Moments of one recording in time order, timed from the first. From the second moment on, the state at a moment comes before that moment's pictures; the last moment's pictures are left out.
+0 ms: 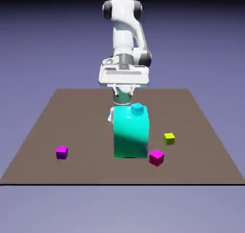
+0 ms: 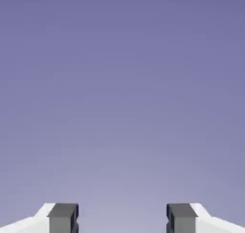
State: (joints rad) arm 0.03 -0.53 0.04 -2.80 -0.03 2.99 0.73
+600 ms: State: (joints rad) arm 0.26 0.13 0.58 -2.59 -0.55 2.35 0.58
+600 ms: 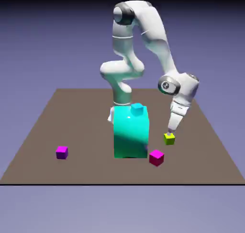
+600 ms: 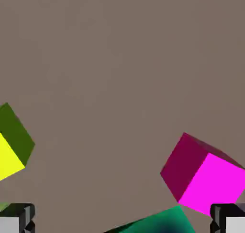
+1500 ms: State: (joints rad) arm 0.17 0.30 0.36 -2.28 -0.50 2.10 0.42
